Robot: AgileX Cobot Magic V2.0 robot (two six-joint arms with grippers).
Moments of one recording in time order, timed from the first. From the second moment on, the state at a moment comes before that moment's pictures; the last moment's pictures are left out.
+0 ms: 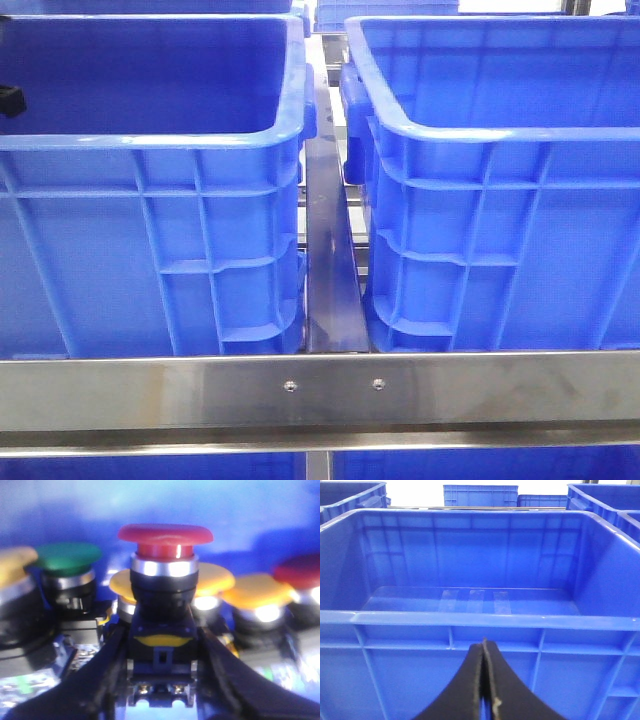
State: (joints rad) left arm 0.01 1.88 -1.57 0.07 1.07 0.14; right arm 0.03 -0.01 0.03 -0.03 0.02 0.05
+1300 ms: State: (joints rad) left arm -0.32 1.65 -1.57 -0.51 1.24 0.88; right arm 0.03 -0.01 0.03 -0.03 0.02 0.05
